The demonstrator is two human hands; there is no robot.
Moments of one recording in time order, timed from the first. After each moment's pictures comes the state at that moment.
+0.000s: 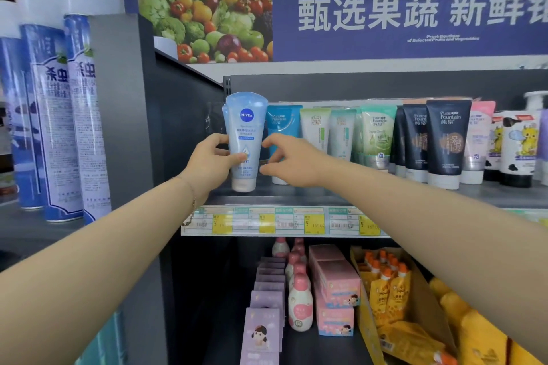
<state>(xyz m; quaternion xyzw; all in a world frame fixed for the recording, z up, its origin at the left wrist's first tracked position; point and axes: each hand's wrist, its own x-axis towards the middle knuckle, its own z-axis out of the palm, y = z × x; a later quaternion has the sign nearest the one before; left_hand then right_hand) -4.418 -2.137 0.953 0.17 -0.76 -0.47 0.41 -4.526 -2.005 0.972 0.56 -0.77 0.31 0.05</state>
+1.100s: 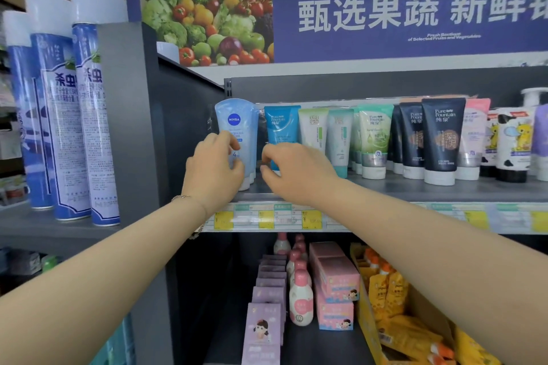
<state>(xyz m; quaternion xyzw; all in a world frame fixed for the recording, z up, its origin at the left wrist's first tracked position) -4.408 -2.122 0.937 0.20 -0.84 -0.07 0.50 -4.514 -1.994 0.947 0.55 -0.73 0.19 0.36</state>
